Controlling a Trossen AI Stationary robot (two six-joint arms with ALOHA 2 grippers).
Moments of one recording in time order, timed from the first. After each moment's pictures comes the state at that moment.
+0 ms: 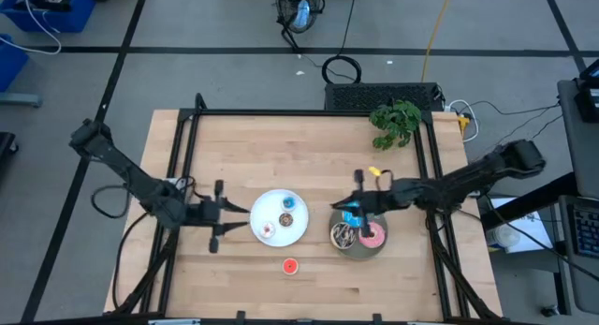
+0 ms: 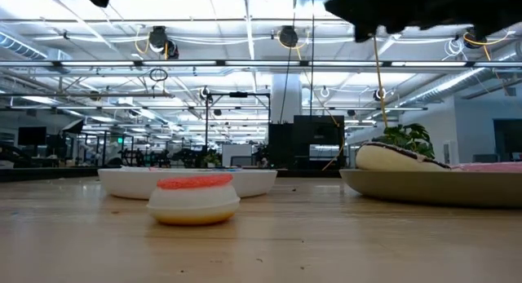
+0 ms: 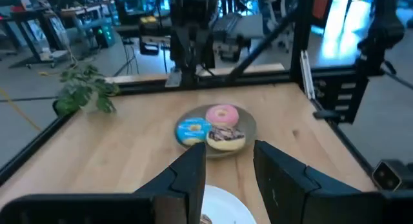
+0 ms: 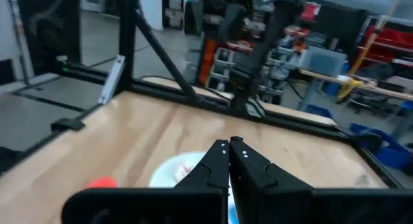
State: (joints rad) left arm -0.65 0.93 0.59 0.11 -0.64 -0.09; right arm 0.24 1.20 0.46 0.70 0.14 -0.18
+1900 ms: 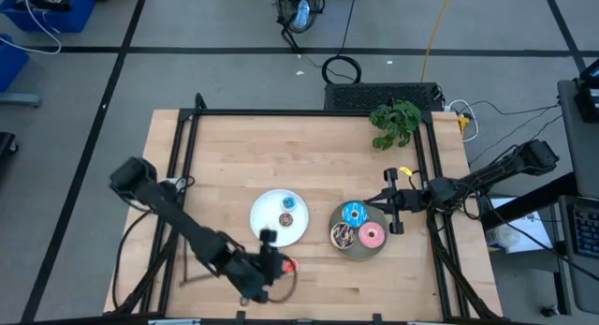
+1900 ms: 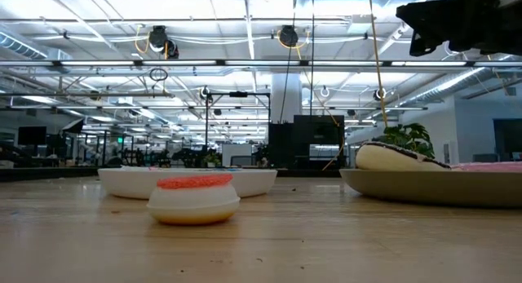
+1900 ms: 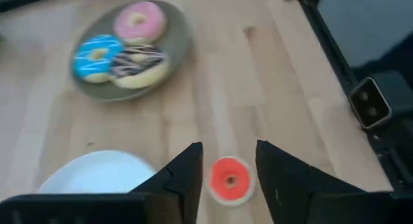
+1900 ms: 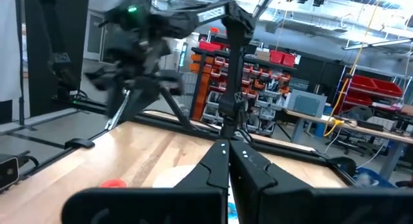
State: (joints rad) left arm -0.66 1.74 1.28 -0.38 -0.46 -0.27; right arm 0.32 0.75 0.06 0.86 0.21 -0.23
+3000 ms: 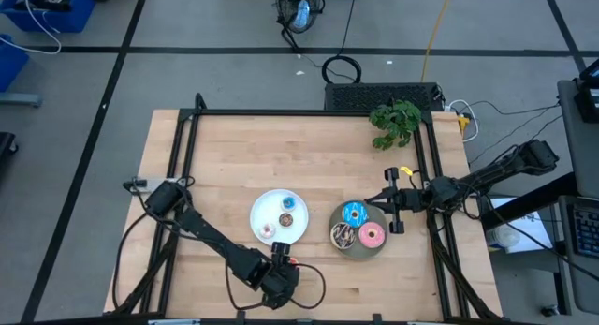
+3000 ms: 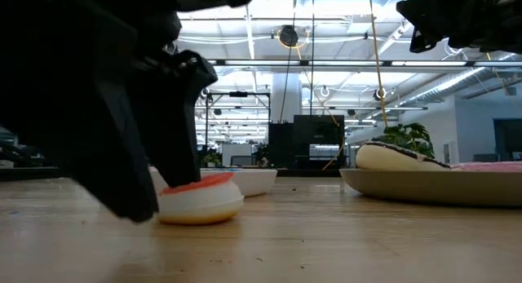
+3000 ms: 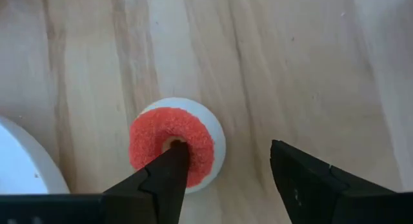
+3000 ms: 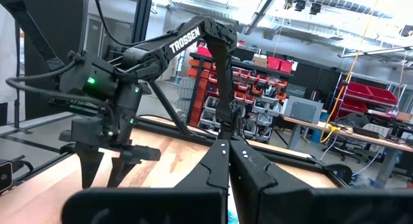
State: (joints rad) left arm -0.60 2.10 1.45 -0.52 -0.24 -0.36; right arm 0.32 0.75 0.06 0.88 0.21 -0.25
